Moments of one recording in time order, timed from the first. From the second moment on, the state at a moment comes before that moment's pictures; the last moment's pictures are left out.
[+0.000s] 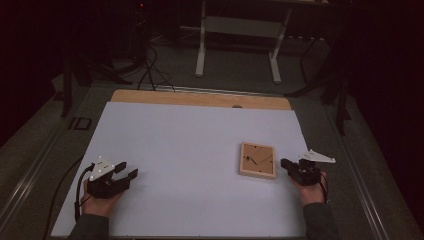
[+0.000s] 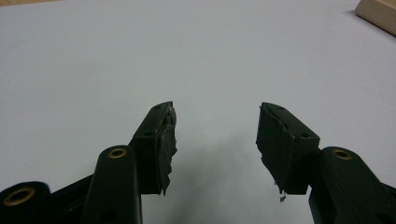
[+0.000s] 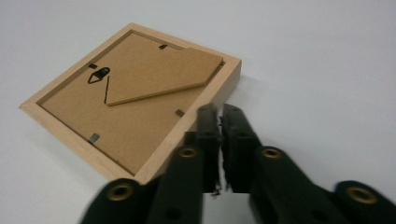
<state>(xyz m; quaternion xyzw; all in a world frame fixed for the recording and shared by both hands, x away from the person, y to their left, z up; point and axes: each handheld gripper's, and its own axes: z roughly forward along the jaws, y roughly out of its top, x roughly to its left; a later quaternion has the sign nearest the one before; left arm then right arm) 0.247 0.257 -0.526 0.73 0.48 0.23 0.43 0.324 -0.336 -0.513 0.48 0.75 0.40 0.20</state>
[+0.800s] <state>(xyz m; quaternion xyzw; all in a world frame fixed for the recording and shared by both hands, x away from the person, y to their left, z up) 0.246 0.259 -0.525 0.73 0.48 0.24 0.43 0.347 -0.325 -0.524 0.49 0.76 0.38 0.19</state>
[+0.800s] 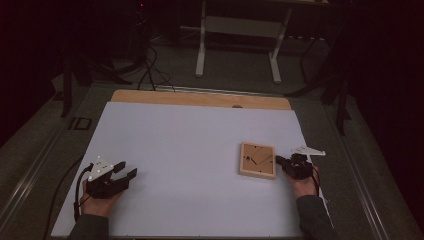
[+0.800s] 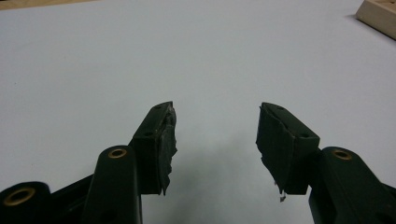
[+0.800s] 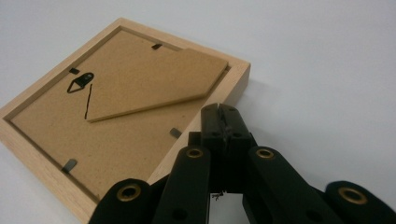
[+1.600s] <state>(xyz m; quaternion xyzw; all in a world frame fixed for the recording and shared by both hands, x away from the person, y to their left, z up) 0.247 0.258 -0.525 0.73 0.48 0.24 0.43 0.326 -0.319 -0.528 0.45 0.79 0.39 0.14</state>
